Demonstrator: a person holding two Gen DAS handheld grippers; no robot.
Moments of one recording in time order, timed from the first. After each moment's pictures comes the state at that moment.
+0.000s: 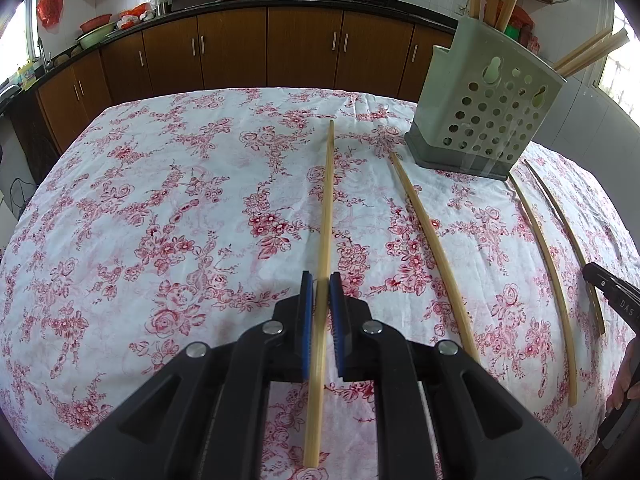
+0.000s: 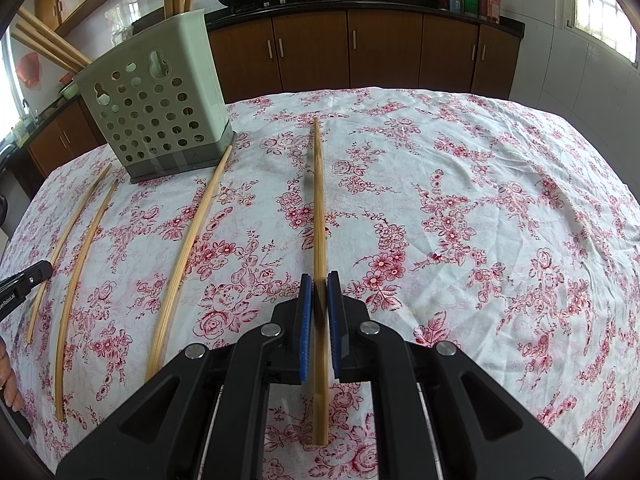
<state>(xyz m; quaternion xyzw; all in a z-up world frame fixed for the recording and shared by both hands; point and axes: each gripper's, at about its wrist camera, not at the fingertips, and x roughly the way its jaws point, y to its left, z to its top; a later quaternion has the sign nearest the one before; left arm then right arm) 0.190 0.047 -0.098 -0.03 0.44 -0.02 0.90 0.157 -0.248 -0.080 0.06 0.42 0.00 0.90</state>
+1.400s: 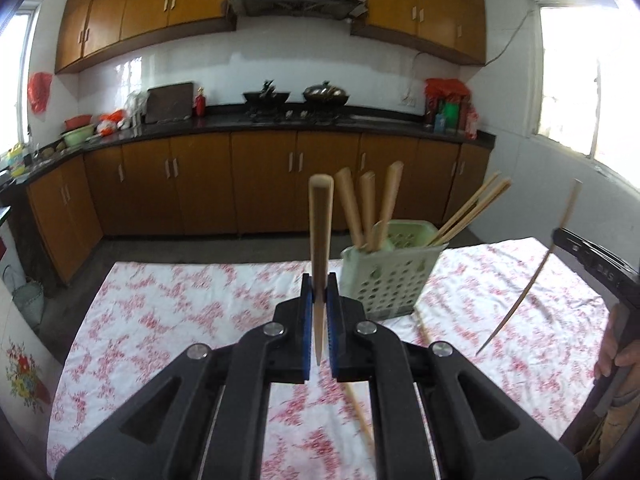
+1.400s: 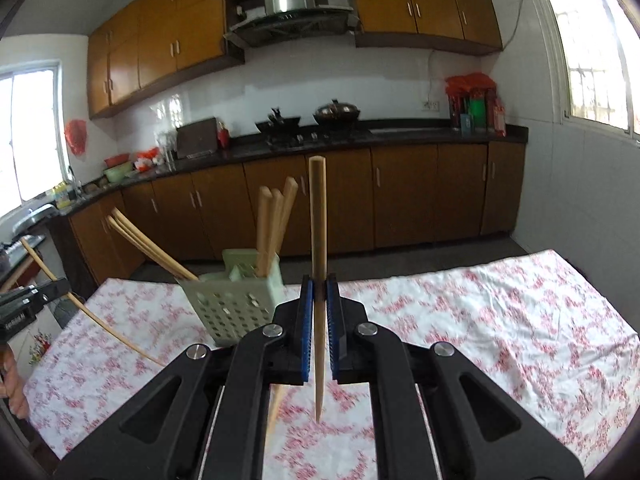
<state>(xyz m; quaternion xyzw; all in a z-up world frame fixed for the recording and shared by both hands) 0.148 0.024 0.088 0.00 0.25 -0.09 0.96 0.125 -0.248 0.094 0.07 0.20 0.05 0.98</state>
